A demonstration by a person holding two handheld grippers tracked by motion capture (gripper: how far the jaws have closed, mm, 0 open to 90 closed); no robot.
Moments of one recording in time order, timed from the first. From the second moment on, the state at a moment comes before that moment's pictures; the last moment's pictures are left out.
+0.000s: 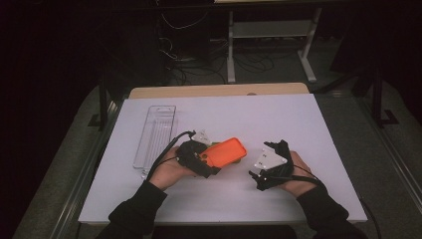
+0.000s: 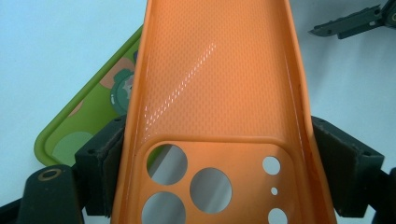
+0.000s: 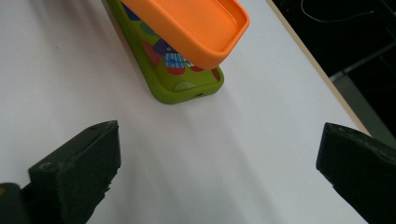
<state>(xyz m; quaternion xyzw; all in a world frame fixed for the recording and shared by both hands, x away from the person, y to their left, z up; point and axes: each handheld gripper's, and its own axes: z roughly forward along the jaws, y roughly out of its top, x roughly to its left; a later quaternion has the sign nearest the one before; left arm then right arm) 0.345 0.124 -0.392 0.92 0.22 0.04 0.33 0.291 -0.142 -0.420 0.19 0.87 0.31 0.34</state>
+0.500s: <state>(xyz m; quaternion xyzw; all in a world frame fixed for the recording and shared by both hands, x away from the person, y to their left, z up) 0.344 0.123 -0.393 0.92 0.22 0.04 0.32 0.285 -0.137 -0.420 0.13 0.87 0.27 0.40</state>
